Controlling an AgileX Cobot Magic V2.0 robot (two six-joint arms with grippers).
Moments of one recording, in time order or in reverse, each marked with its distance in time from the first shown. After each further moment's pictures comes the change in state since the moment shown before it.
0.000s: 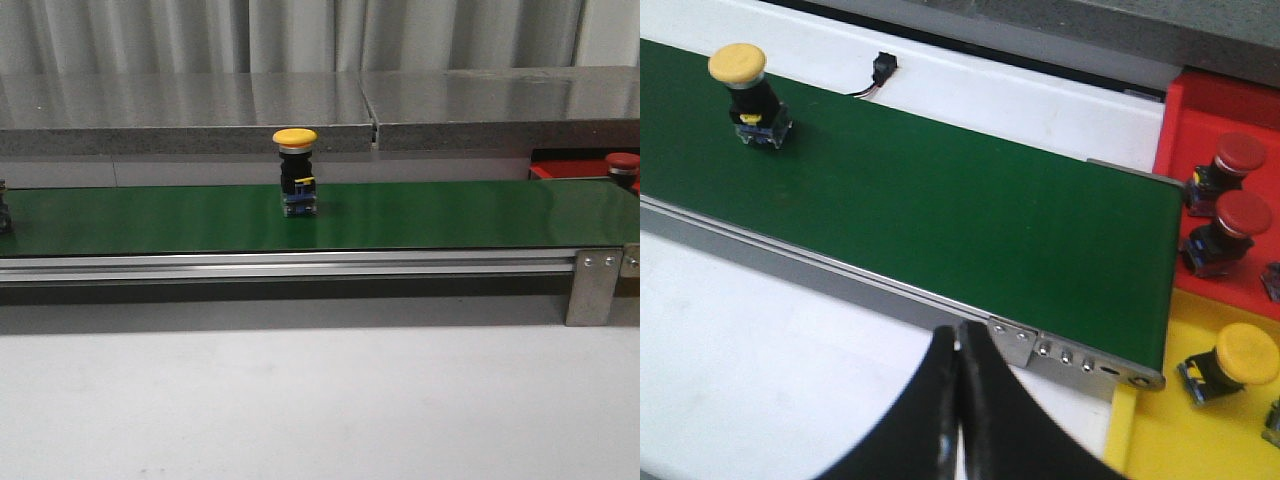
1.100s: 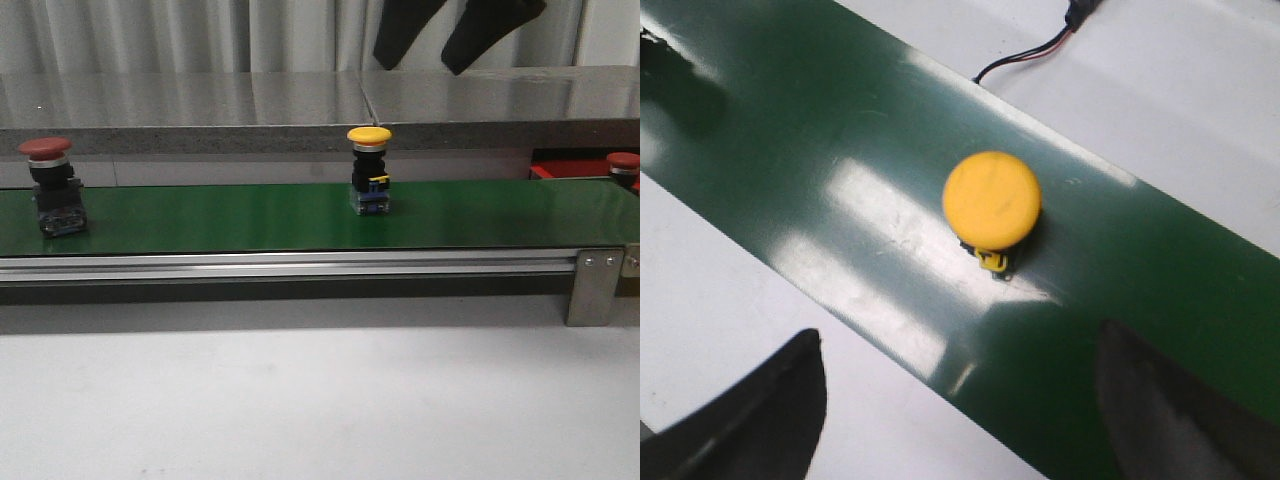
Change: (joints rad) left arm 0.000 0.000 0.000 0.002 0.000 0.000; right arm 0.194 0.880 -0.792 0.055 0.325 0.011
